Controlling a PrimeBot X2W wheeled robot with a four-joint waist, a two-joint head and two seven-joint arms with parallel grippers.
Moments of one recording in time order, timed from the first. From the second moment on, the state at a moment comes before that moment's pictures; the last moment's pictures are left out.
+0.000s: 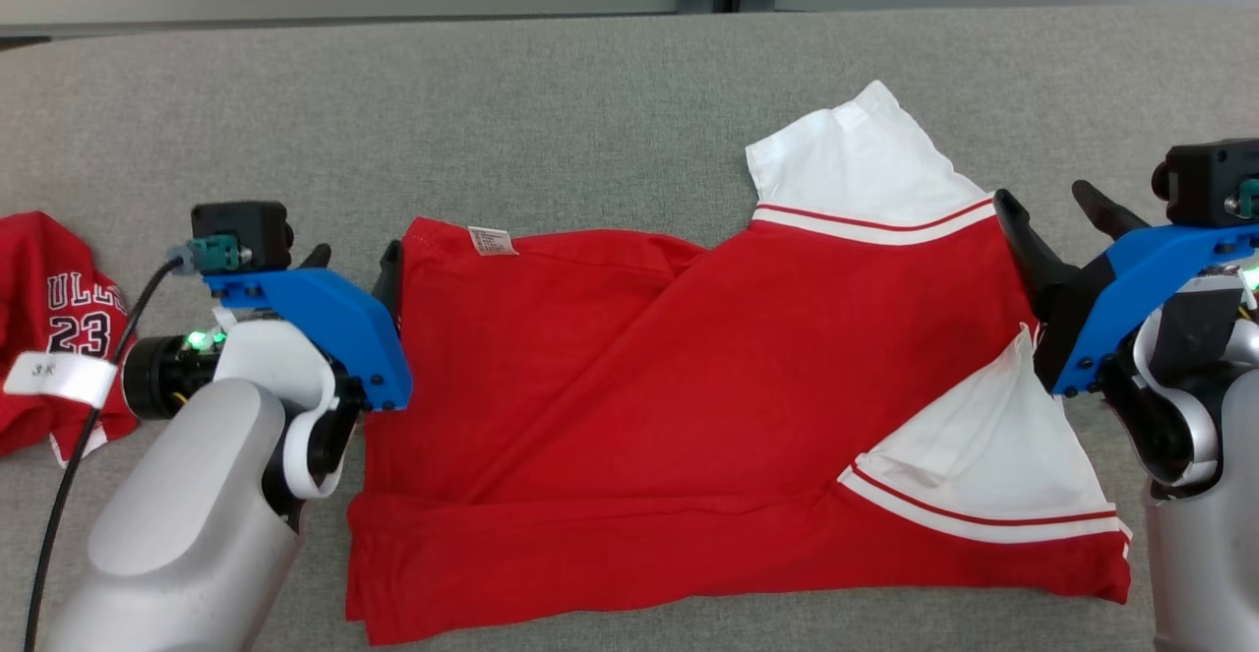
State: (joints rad) left arm -0.57 0.39 -0.56 0.38 -0.75 0.20 0.27; right arm -0.44 -0.13 -0.11 0.03 0.18 0.13 0.60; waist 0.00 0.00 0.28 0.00
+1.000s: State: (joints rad) left arm -0.81 0.32 -0.62 0.58 -0.75 0.13 0.42; right arm -0.70 -0.21 -0.07 0.18 0.22 0.13 0.68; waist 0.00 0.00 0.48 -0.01
